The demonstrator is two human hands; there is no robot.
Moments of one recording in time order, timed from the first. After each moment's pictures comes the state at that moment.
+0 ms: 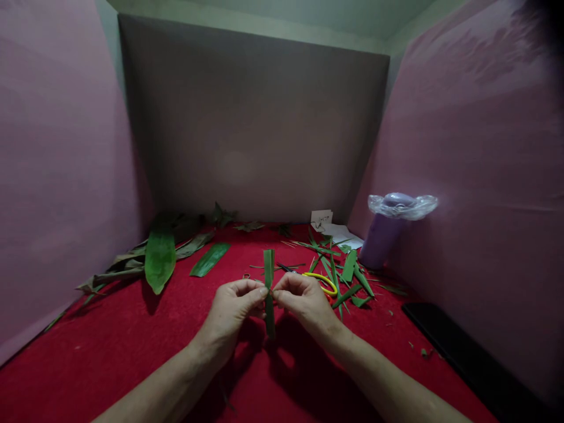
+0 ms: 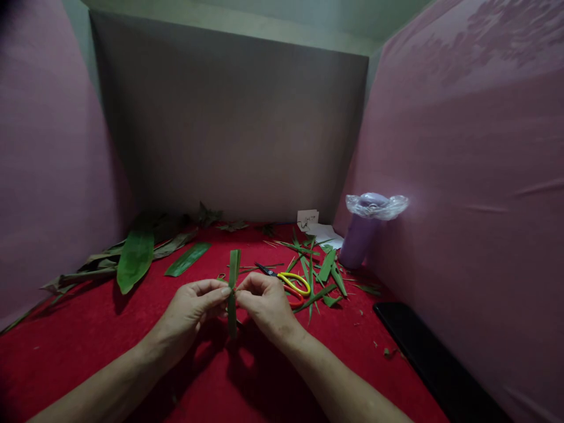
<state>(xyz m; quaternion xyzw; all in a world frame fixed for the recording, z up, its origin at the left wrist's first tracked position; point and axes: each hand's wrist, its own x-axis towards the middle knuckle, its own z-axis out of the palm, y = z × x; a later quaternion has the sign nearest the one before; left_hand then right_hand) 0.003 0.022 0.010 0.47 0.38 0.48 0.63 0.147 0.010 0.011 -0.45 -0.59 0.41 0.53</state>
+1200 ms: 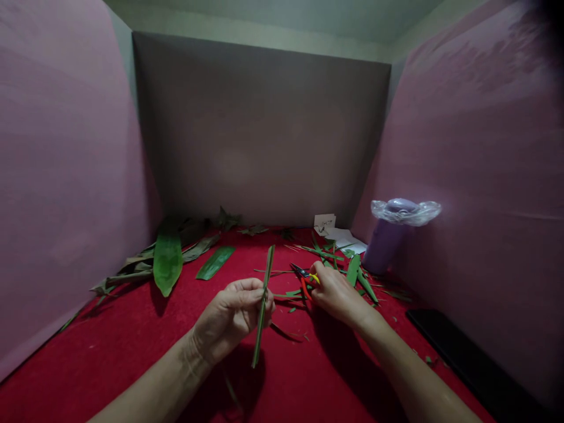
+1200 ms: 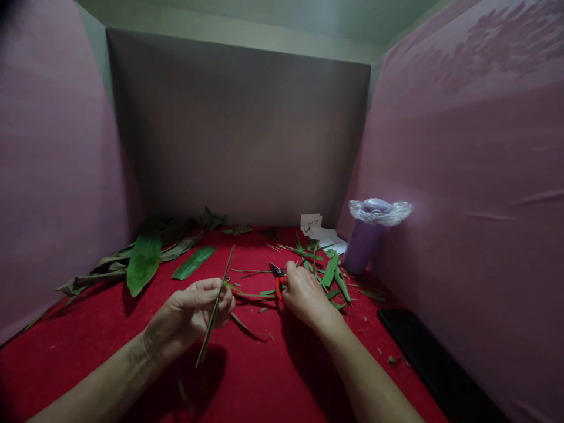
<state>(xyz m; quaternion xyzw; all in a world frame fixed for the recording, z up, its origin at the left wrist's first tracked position) -0.014 0.024 0.028 0.40 0.18 0.39 0.81 0.211 0.035 0.007 -0.67 -0.71 0.05 0.20</state>
